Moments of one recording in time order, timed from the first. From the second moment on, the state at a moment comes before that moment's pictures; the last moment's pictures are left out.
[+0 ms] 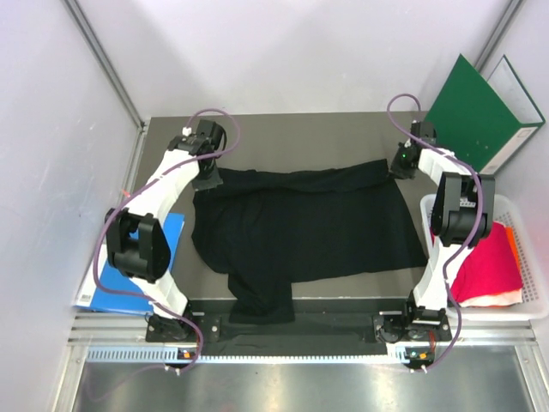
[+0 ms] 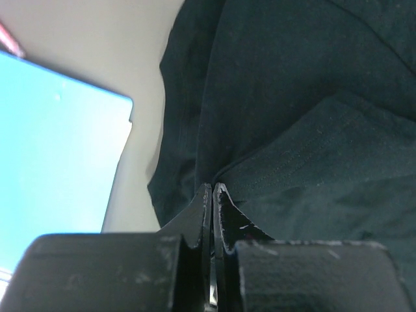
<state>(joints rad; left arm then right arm) -0.25 1.73 1.55 -1.02 -0.32 -0.49 -0.09 1.99 1.44 -0.41 -0.10 0.34</state>
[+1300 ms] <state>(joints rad) -0.43 1.57 1.21 -1.10 -0.41 -0.65 -0.09 2.01 1.44 -0.57 -0.14 0.32</state>
